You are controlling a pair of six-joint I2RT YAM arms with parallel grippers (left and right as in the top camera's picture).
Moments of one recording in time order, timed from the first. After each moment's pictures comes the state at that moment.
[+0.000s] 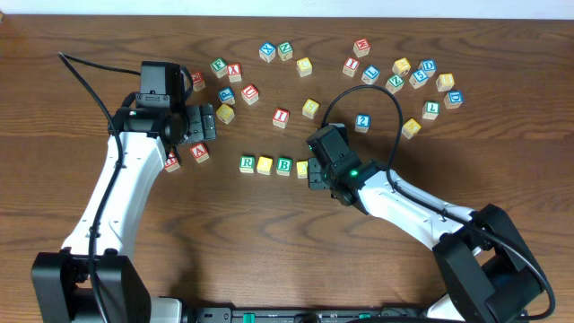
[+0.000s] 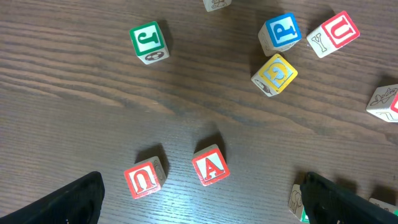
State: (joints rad) left arm -0.05 1.57 1.21 -0.72 -0.08 -0.16; right arm 0.64 1.72 0.94 -0.27 0.13 0.56
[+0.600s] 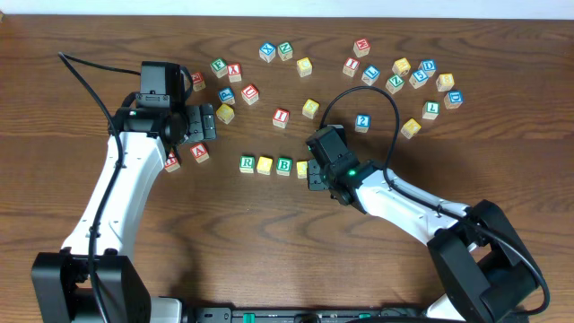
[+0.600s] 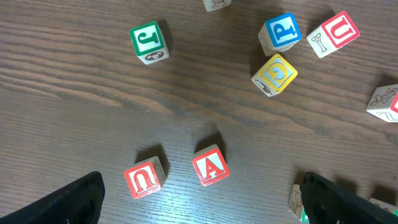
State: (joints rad) left arm -0.05 1.57 1.21 -0.72 -0.08 -0.16; right arm 0.64 1.74 0.94 -0.27 0.13 0.54
